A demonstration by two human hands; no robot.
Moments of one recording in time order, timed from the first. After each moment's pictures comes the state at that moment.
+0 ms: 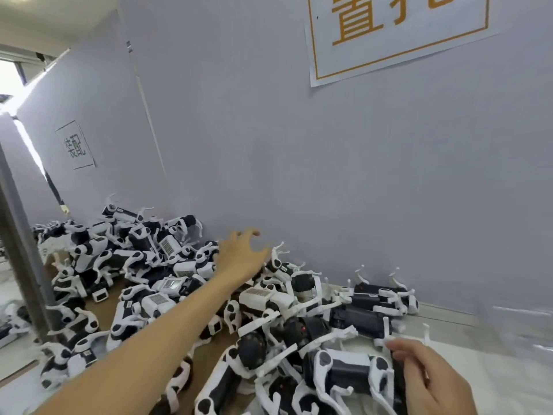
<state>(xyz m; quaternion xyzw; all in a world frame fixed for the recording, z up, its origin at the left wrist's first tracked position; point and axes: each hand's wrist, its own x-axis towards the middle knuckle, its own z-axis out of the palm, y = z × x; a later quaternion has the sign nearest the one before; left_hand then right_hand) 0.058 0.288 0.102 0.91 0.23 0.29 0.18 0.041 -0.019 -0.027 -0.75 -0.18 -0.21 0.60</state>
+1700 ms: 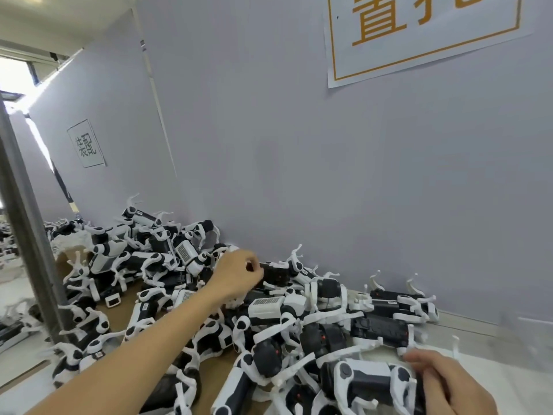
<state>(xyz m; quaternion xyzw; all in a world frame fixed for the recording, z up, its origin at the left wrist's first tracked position) 0.027 0.323 0.090 0.94 0.19 0.24 0.18 0.044 -0.004 -0.025 -0.75 -0.18 -0.28 0.56</state>
